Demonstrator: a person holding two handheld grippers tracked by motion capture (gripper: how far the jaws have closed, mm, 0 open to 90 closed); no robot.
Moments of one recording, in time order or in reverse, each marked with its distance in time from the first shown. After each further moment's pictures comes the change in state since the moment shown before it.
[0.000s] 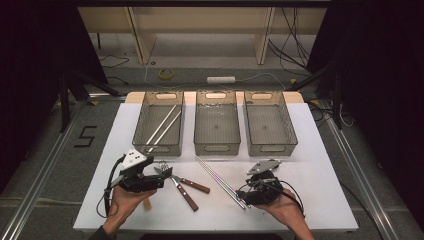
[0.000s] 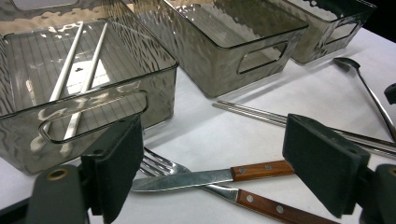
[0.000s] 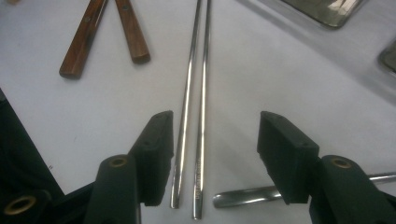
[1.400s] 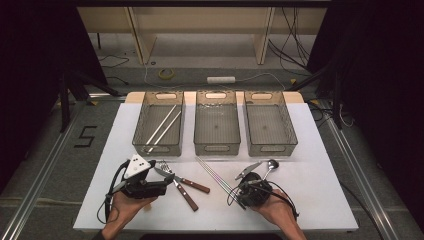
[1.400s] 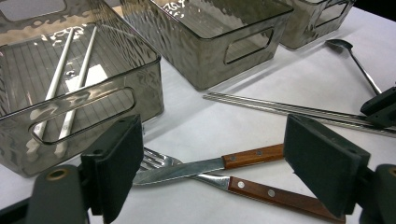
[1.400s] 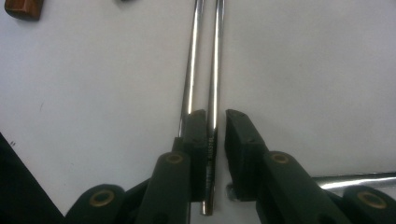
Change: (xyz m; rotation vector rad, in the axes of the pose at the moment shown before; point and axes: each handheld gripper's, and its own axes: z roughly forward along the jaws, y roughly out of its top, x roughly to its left) left arm -0.013 -0.005 -0.004 0.011 0.000 0.083; right arm 0.009 0.003 0.032 0.225 -0.024 -0.027
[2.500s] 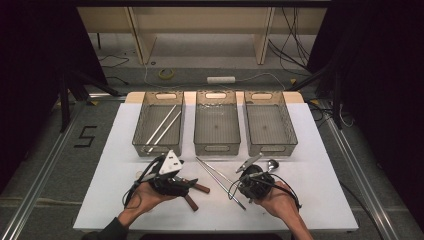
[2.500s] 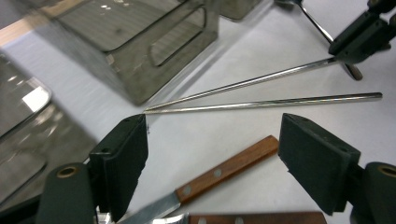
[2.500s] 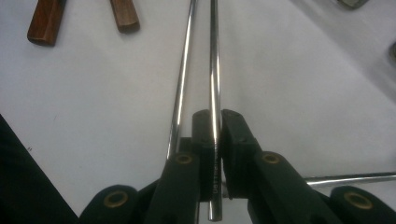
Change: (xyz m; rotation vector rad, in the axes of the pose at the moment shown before) left arm -0.038 0.024 0.058 0.140 -0.181 0.277; right arm -0.003 0.016 -0.026 -0.019 -0.038 -0.040
